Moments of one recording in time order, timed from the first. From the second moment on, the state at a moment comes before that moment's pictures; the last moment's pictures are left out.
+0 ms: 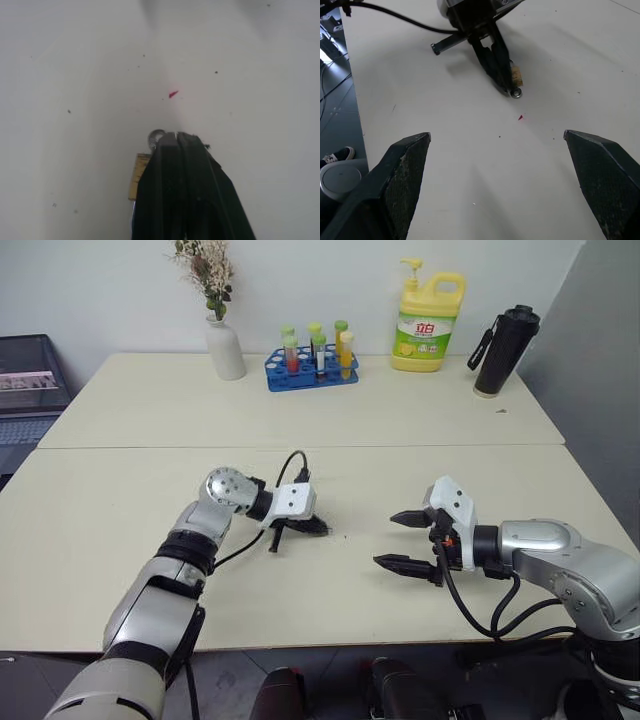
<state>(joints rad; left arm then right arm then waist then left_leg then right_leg) -0.78 0.49 -0.30 0.74 0.02 -0.27 -1.45 -0.36 -0.70 0.10 -0.58 0.61 1.01 0.73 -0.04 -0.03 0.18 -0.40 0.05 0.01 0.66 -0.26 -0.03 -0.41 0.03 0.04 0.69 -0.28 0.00</state>
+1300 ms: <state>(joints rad) -0.86 0.48 -0.29 0.84 0.04 -0.27 -1.33 -0.34 -0.72 0.13 -0.58 0.62 0.98 0.74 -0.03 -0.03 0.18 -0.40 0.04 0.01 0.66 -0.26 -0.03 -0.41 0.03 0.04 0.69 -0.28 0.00</state>
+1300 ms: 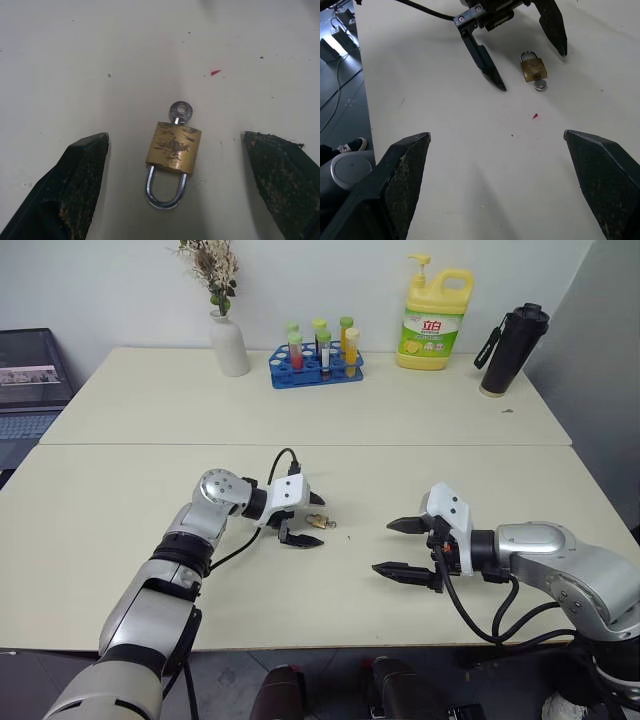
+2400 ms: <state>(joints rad) -0.81 0.50 -0.28 0.80 0.04 -0.33 -1.42 -0.31 -0.74 0.10 -0.62 0.68 1.00 0.69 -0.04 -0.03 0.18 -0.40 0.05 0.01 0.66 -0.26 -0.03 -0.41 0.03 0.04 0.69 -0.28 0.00</state>
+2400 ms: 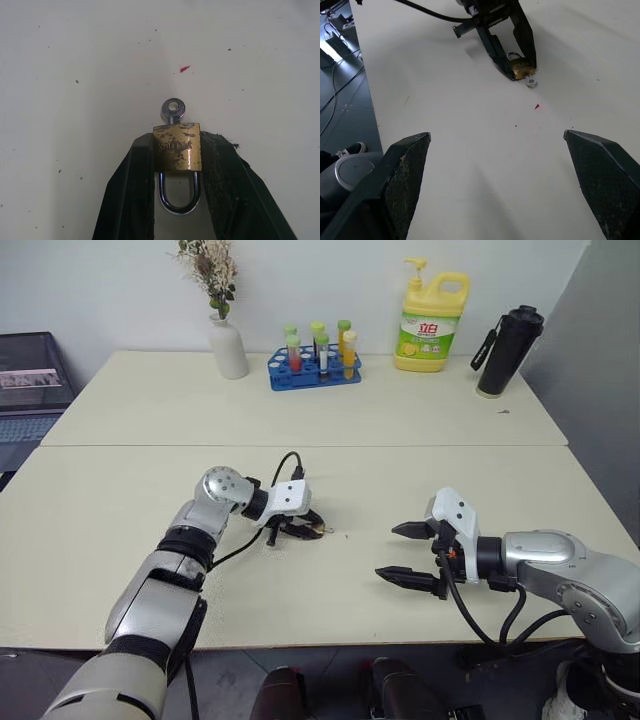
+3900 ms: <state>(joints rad) -0.52 0.71 -0.14 0.20 0.29 -1.00 -0.71 -0.37 -0.59 0.12 -0.41 0.58 0.66 0.89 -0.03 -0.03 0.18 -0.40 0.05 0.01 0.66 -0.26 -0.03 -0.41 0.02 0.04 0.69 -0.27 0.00</state>
